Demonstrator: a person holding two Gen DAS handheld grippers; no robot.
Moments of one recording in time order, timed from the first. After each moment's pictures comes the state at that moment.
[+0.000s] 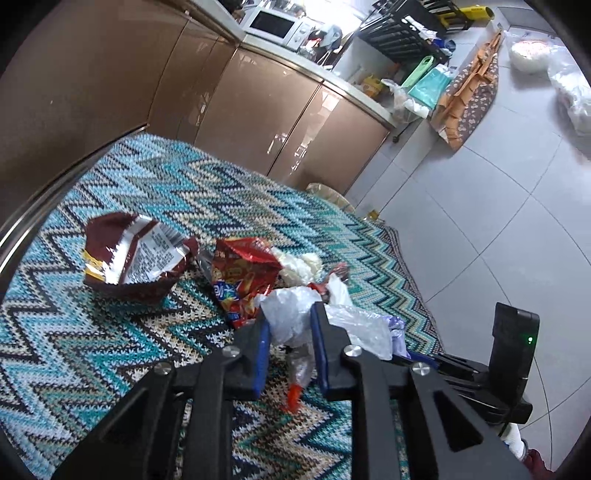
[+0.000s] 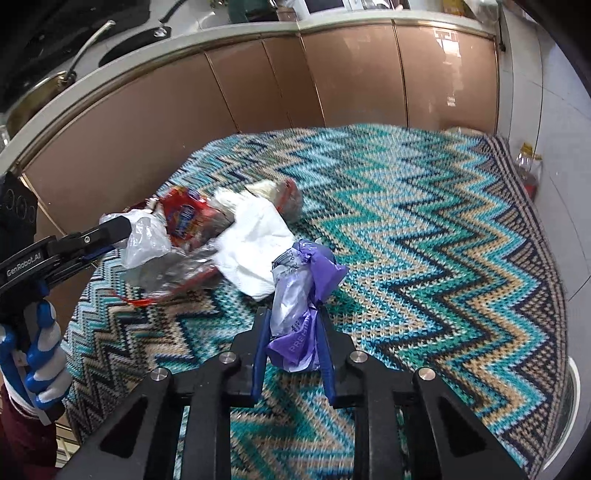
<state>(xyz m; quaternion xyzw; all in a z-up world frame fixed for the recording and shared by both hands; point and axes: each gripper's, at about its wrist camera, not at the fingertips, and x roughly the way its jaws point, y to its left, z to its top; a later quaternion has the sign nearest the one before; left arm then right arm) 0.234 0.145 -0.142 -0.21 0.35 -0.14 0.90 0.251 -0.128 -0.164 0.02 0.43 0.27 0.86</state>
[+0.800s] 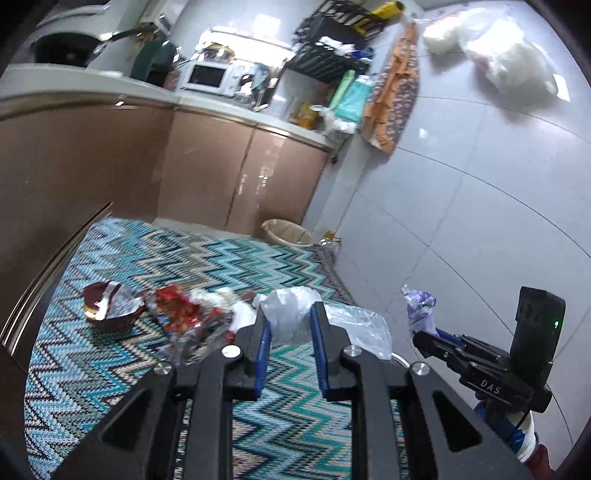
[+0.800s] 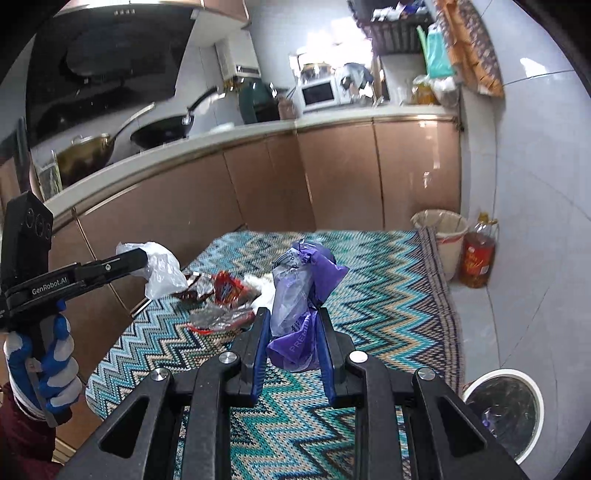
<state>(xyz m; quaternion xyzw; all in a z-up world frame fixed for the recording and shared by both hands) 0.139 0.071 -0.037 -0.13 0.26 -0.19 0.94 0.130 -0.203 -0.057 0.04 0.27 0.24 0.93</state>
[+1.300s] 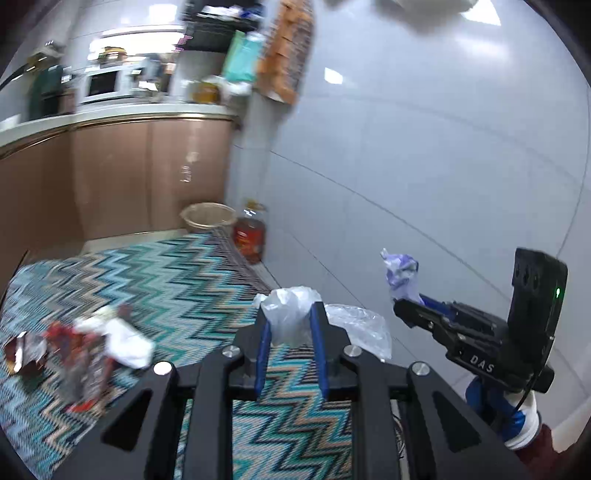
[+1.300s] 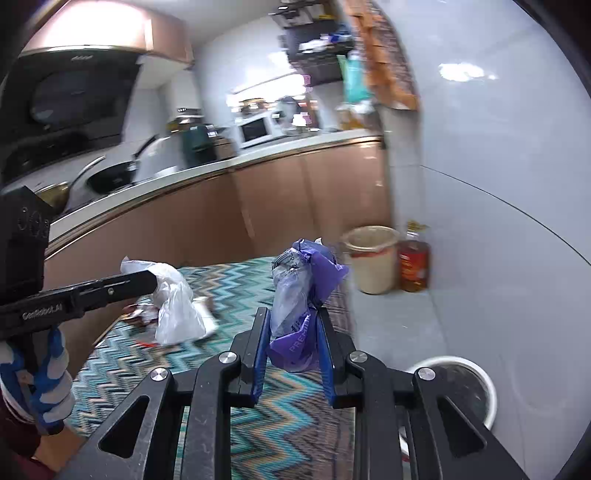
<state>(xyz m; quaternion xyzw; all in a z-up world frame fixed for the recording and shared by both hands) 0.151 -0.106 -0.027 0.00 0.29 -0.32 0.90 0.091 -0.319 -0.058 0.09 0.23 0.12 0.96</state>
